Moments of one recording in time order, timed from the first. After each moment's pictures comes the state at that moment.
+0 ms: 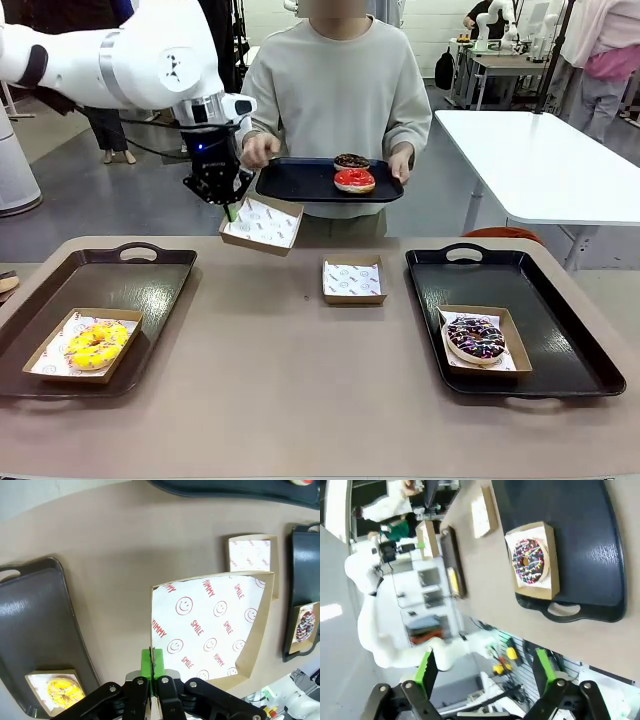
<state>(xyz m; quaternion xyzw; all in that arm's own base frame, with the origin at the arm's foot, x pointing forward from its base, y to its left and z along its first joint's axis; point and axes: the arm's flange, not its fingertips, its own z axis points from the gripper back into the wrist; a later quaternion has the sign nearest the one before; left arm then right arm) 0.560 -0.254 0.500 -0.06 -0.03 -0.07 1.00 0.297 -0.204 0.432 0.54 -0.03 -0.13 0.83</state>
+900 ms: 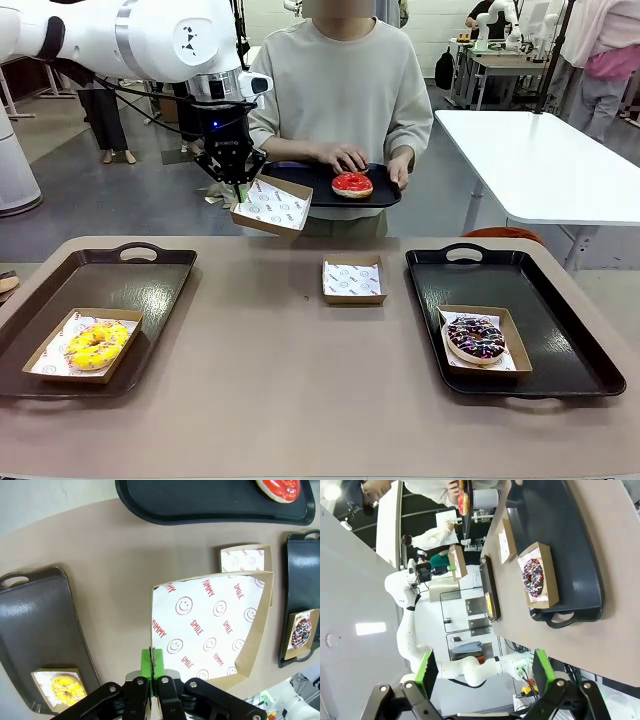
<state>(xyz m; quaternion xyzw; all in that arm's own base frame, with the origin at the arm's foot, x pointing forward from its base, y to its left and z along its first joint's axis) 0.570 -0.275 0.523 -0.04 -0.04 -0.06 1.00 0.242 -0.277 0.378 0.62 -0.10 -0.19 0.75</state>
